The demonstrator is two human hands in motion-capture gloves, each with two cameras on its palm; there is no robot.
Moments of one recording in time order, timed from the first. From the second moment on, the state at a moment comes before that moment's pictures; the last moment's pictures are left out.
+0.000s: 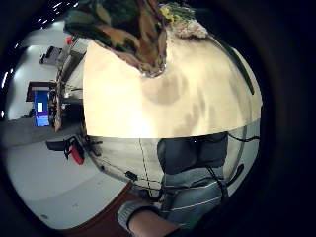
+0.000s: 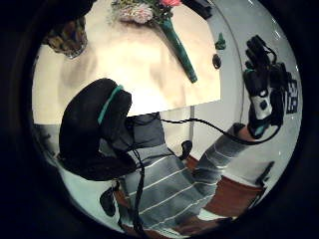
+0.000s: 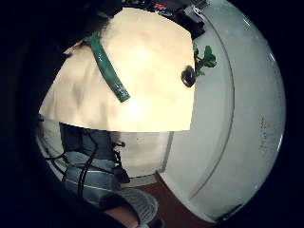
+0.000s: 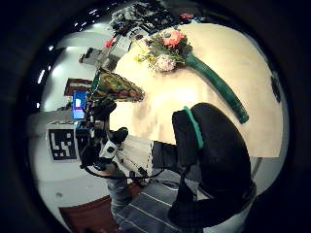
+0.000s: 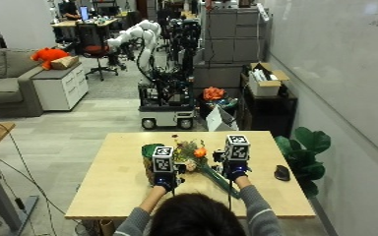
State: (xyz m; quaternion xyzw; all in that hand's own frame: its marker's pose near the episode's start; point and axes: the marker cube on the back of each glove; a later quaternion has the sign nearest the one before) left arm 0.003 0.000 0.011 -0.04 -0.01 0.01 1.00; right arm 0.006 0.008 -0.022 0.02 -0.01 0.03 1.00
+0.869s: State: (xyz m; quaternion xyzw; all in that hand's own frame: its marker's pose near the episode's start) left arm -0.015 0.004 0.026 -0.05 0.02 0.01 1.00; right arm 0.065 -0.063 0.132 -0.04 -0.01 0.15 0.99
